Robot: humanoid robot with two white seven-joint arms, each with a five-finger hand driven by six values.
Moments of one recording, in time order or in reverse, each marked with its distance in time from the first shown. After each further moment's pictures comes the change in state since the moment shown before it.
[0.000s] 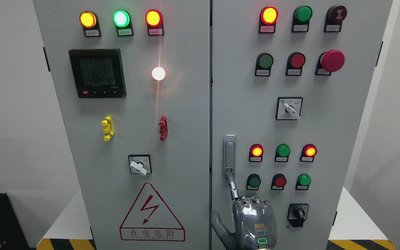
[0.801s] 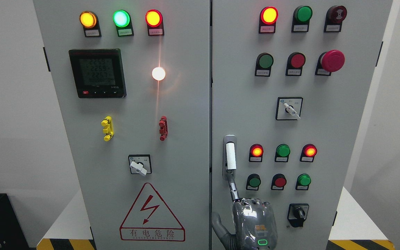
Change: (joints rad) left arm 0.000 0.000 0.000 0.000 0.000 0.000 0.000; right arm 0.008 0.000 -0.001 0.001 0.000 0.000 0.000
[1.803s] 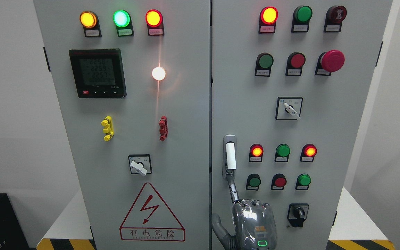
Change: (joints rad) left arm 0.000 0.000 0.000 0.000 0.000 0.000 0.000; right arm 0.002 0.000 -0.001 0.010 0.000 0.000 0.005
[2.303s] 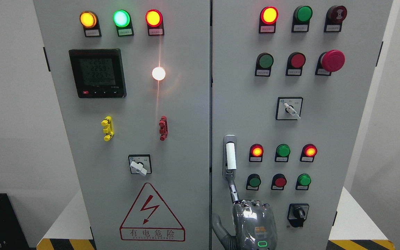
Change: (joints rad) left arm 0.000 0.000 0.000 0.000 0.000 0.000 0.000; right arm 0.001 0.000 0.001 0.004 -0.001 0.000 -0.008
